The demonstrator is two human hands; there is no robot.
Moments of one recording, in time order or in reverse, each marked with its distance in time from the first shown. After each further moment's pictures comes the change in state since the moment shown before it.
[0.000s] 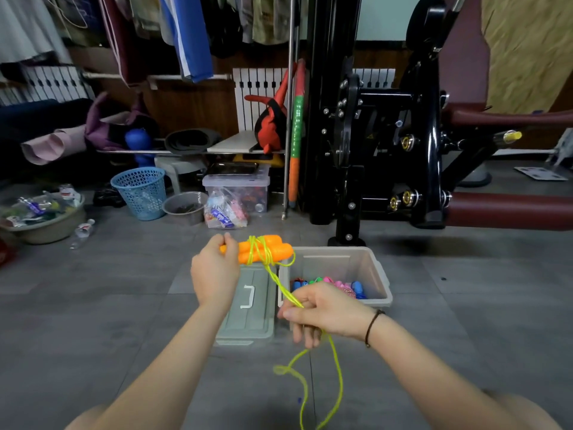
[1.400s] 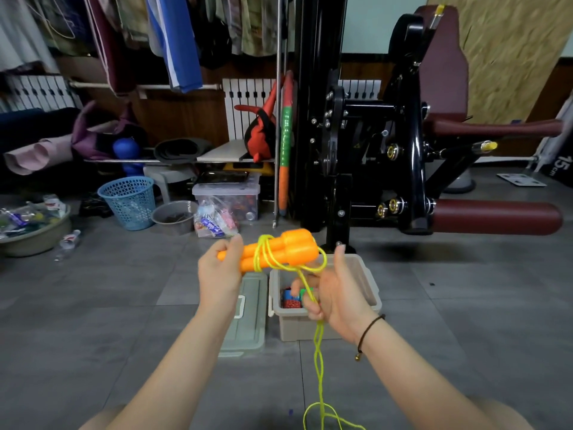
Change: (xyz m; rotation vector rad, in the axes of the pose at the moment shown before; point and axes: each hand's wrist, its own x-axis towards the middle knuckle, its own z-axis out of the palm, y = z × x) left_hand -0.015 0.035 0.001 -0.701 -0.224 -0.205; right_hand -0.003 0.000 -0.022 0.696 0.258 -0.121
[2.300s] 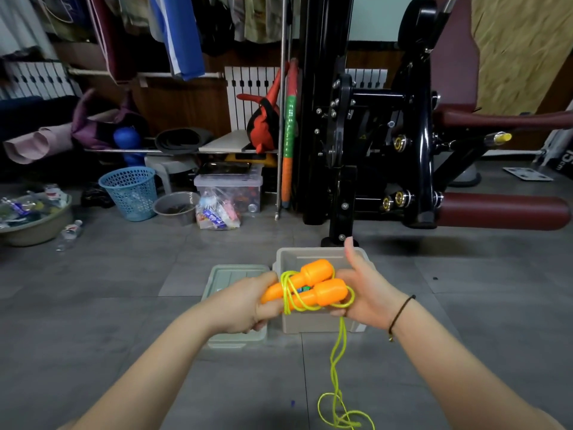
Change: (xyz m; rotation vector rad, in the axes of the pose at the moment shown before) left_hand -0.013 0.003 -0.025 0.887 -1.060 0.102; right_hand -0.001 -0.012 -0.028 -0.007 -0.105 0.289
